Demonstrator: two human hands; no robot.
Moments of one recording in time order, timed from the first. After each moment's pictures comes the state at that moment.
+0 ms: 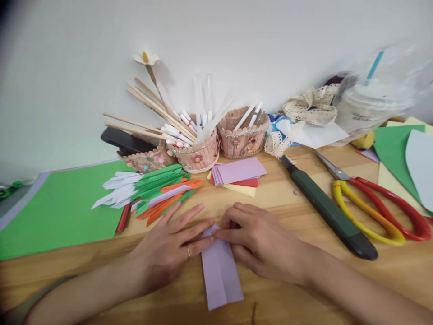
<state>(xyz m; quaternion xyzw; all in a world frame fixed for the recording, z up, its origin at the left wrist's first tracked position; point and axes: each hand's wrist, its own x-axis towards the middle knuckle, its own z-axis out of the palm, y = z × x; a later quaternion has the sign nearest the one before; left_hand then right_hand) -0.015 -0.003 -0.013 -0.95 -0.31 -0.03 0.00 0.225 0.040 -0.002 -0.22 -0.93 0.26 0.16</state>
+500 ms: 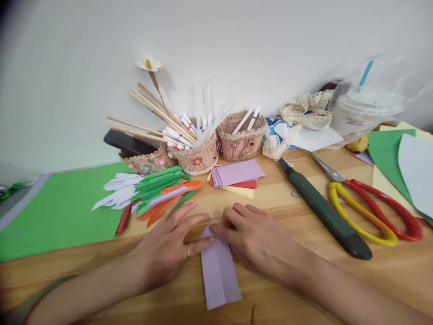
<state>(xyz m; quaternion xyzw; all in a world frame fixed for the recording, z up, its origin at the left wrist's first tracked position) -0.013 -0.004 -0.024 -0.94 -0.35 -0.07 0.02 0.217 0.035 -0.002 -0.25 -0.96 0.09 0.11</state>
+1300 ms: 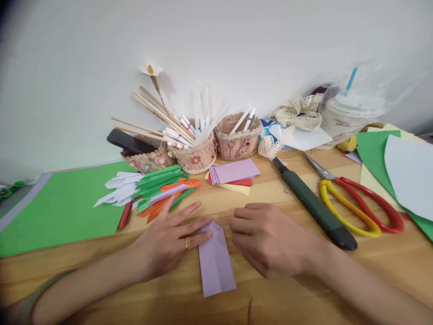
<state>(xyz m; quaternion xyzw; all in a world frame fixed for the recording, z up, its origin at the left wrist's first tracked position) -0.019 -0.001 -0.021 -0.95 -0.31 -0.06 -0.04 0.238 0.038 0.014 -0.13 -0.97 0.11 0.14</state>
